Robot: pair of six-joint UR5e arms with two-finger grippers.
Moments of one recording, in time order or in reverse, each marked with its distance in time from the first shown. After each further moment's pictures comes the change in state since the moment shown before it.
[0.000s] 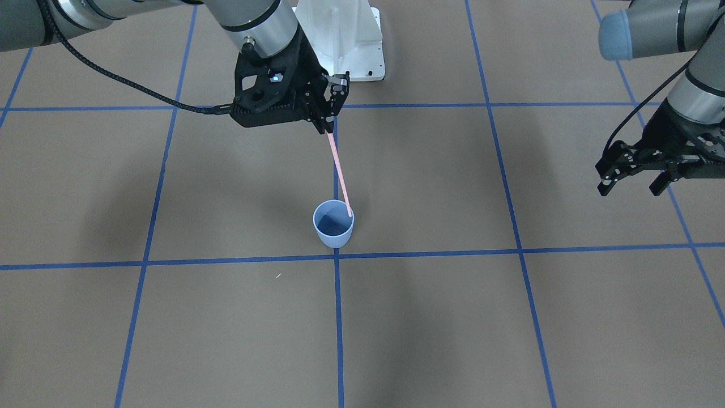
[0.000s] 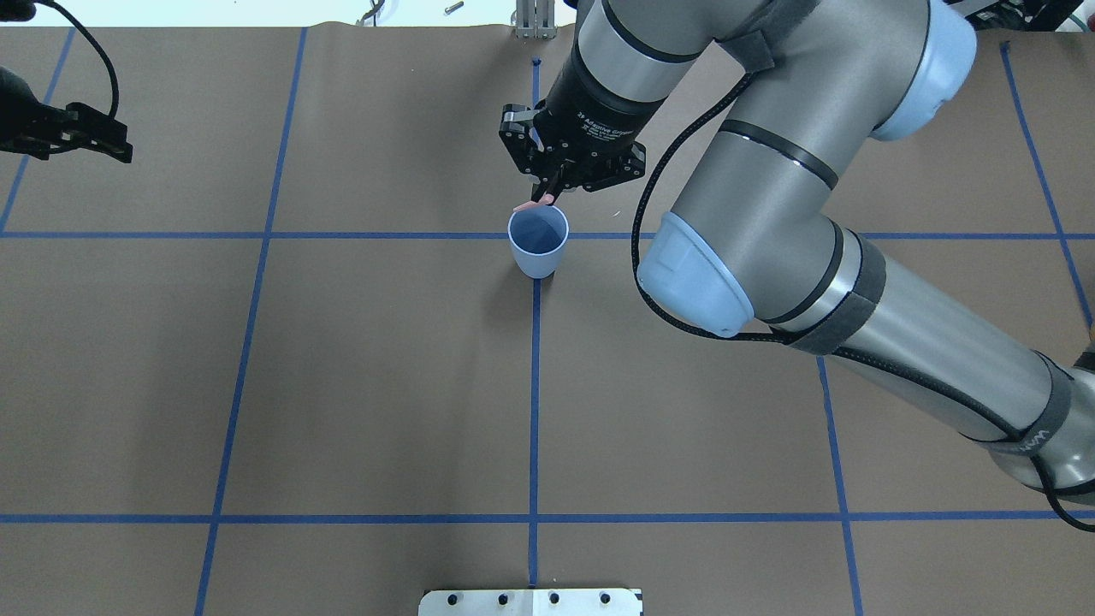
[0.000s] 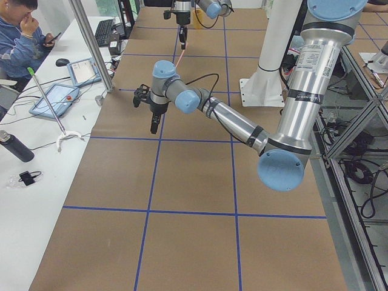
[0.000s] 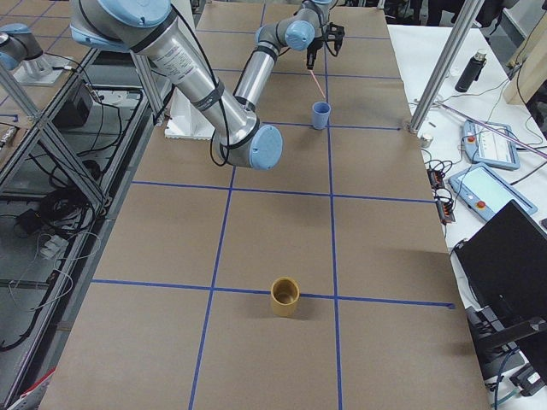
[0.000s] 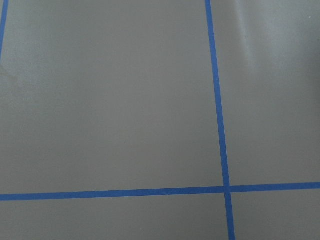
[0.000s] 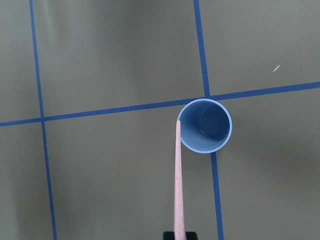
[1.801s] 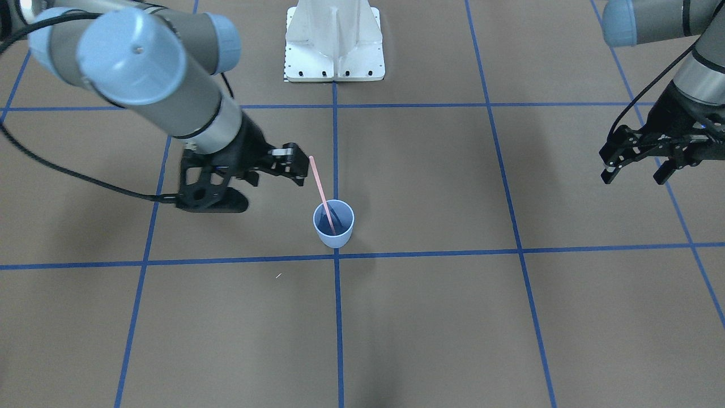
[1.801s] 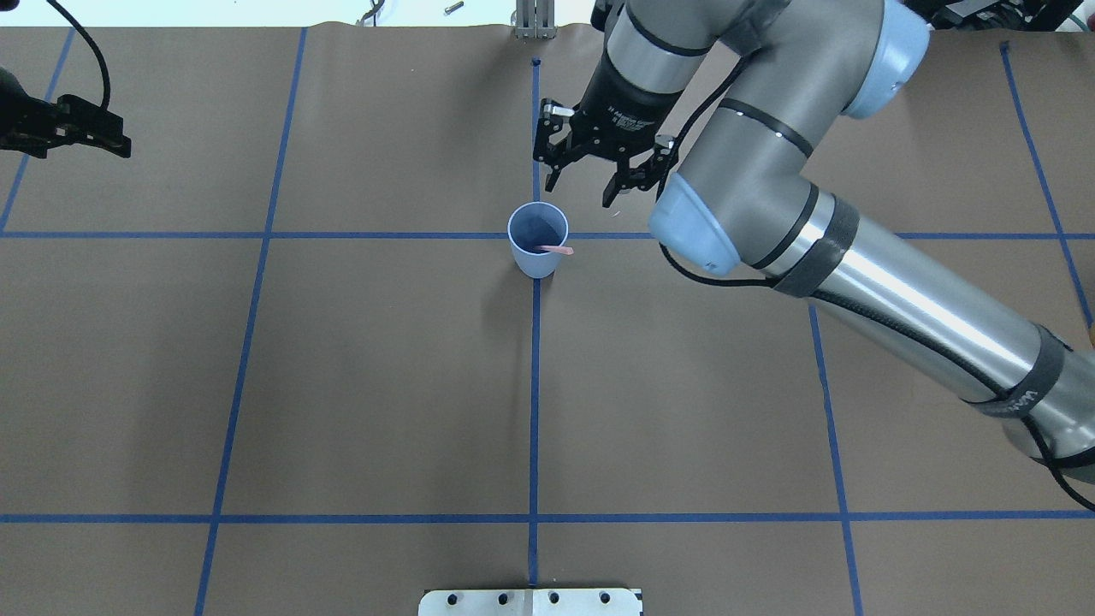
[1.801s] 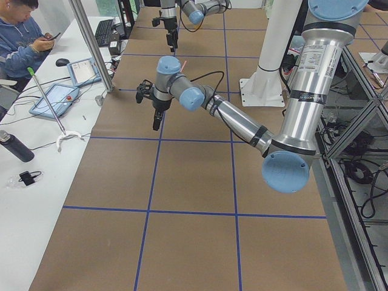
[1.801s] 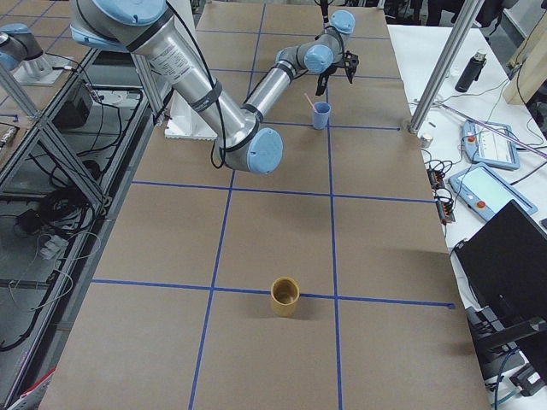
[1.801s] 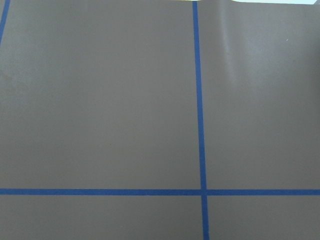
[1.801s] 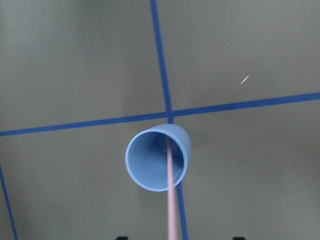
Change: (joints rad) left arm -0.032 0.055 -0.053 0.007 -0.009 0.088; right arm 0.169 -0.153 -0.112 0.096 0.187 -0.154
